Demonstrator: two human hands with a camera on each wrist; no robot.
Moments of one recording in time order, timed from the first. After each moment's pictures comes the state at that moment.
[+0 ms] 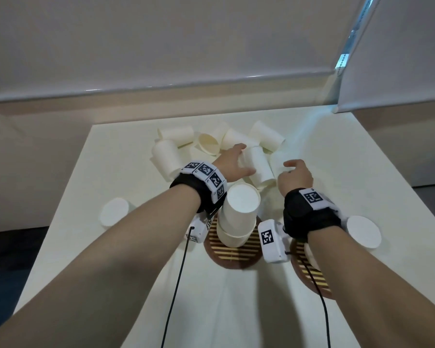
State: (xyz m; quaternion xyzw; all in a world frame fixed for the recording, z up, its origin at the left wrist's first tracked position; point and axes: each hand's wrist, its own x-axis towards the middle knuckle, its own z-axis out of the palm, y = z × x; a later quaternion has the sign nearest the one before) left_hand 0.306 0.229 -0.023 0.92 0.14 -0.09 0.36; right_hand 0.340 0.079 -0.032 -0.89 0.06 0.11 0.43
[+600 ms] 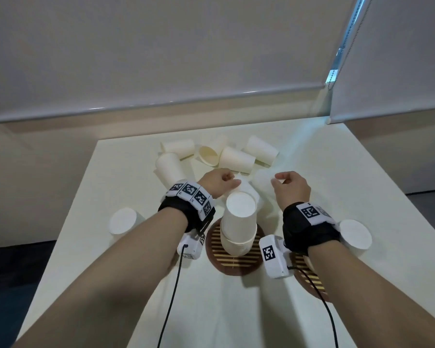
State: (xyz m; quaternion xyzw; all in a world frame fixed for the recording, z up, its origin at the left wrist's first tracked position) left_hand 0.276 0.244 -0.023 0.89 0.18 -0.09 0.40; right_hand 0.320 0.074 -0.020 -0.87 0.03 0.06 0.49
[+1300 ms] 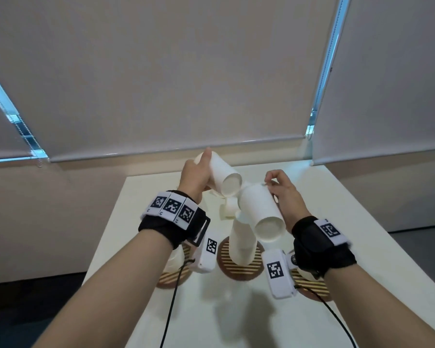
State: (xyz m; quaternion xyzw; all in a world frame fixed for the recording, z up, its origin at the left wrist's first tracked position) left_hand 0.176 0.224 0.135 0.63 0.32 0.21 0.67; right_hand 0.212 0.043 0.115 -0.66 -0.17 0.18 0.71
